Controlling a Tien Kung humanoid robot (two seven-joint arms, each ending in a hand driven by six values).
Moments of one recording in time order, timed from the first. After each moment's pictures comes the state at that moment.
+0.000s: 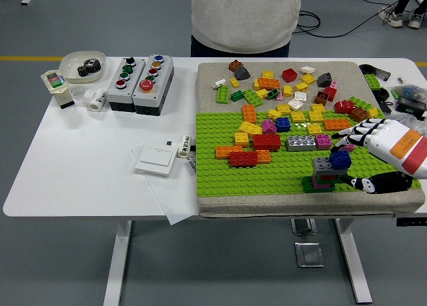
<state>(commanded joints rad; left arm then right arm) -0.05 0.08 -0.08 -0.32 -0.28 0.36 -0.05 0.23 -0.79 1.10 1.54 -2.02 -0.15 0.50</state>
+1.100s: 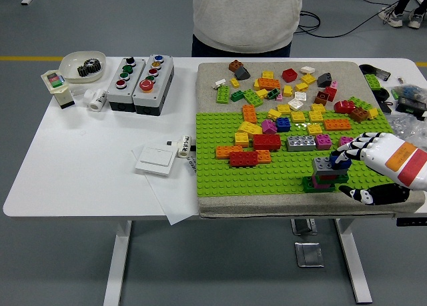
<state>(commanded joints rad) -0.05 0.08 -0.07 -0.32 -0.29 0.36 -0.05 0.21 -0.79 1.08 1.52 -2.06 -0.15 0.50</state>
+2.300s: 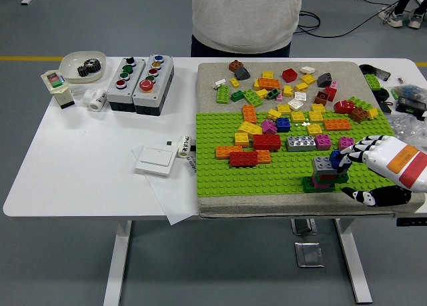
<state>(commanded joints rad) -0.05 0.08 -0.07 -0.32 -0.29 0.36 -0.05 0.20 -0.79 1.09 1.50 -2.08 -0.14 0.49</state>
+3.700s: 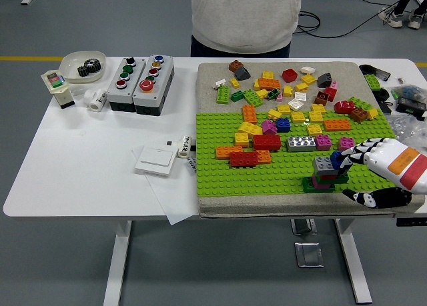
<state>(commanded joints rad) -0.05 0.08 -0.08 -0.32 -0.28 0.36 -0.04 0.19 -0.78 1.09 1.50 -2.06 -0.13 0.49</state>
